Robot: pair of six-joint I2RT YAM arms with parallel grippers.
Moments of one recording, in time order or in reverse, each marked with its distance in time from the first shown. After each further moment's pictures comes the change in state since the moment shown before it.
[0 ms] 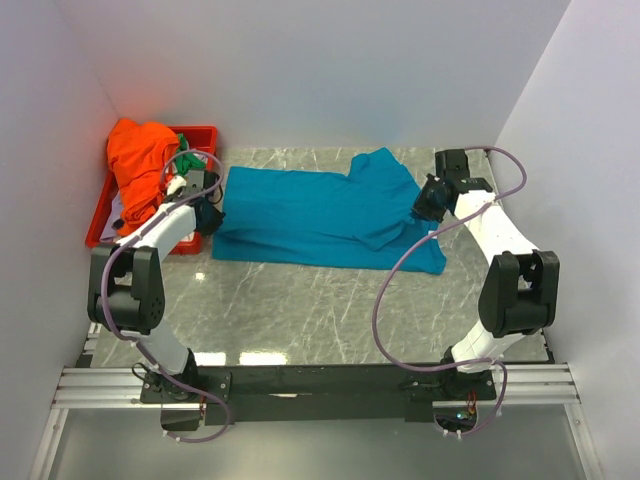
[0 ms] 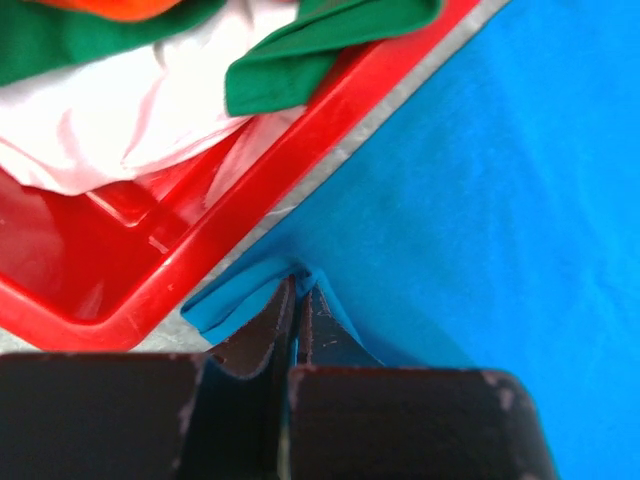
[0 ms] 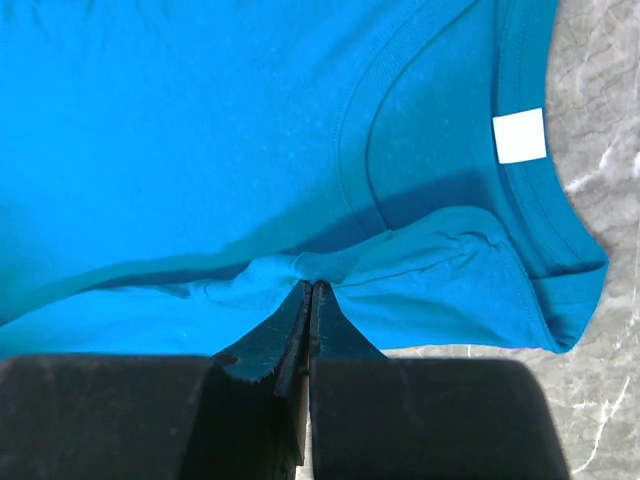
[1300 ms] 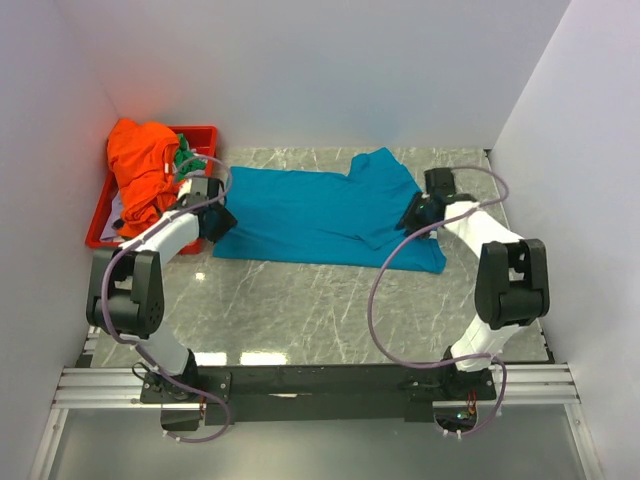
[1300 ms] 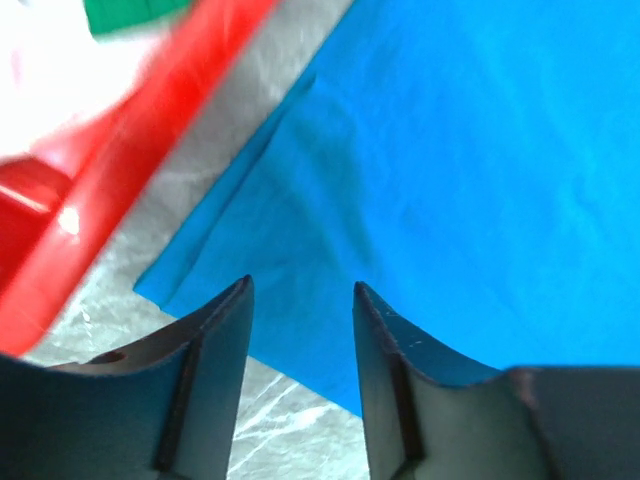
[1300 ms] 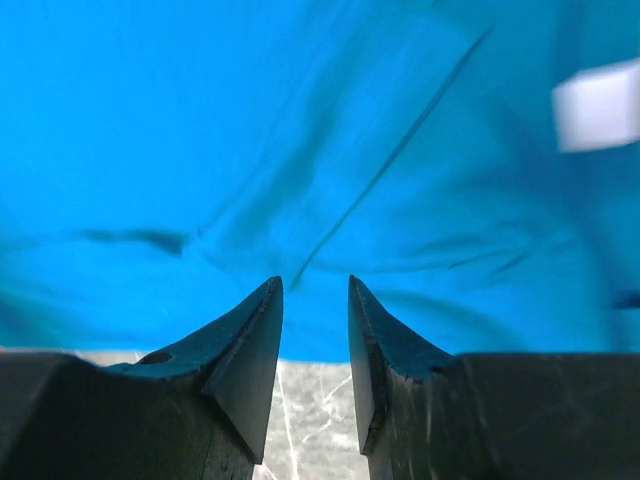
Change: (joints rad) left arm -0.022 -0.024 -0.064 0.106 0.133 0.067; right arm 0.001 0.063 -0.137 0.157 -0.101 0.035
